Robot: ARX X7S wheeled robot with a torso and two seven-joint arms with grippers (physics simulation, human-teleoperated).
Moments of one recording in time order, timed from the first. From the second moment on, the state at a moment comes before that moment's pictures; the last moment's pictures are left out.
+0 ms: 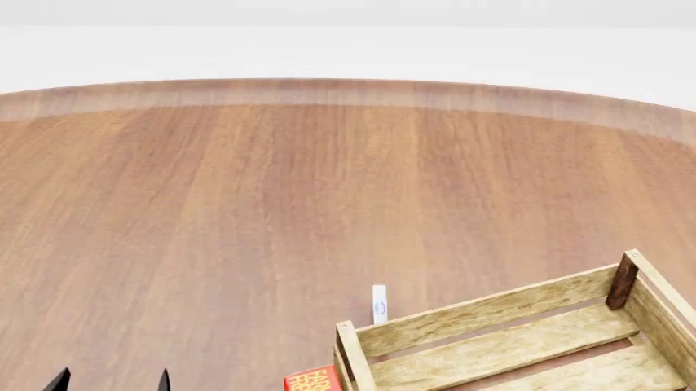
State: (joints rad) left arm -0.03 -0.26 0.31 0.00 -0.25 0.05 -0.33; right arm -0.40 0.23 -0.48 0.31 0.11 -0.63 0.53
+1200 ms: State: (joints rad) left arm -0.03 -0.27 0.33 0.01 -0.26 0.05 -0.35; right arm -0.17 0.27 -0.21 -0.64 0.04 0.23 0.52
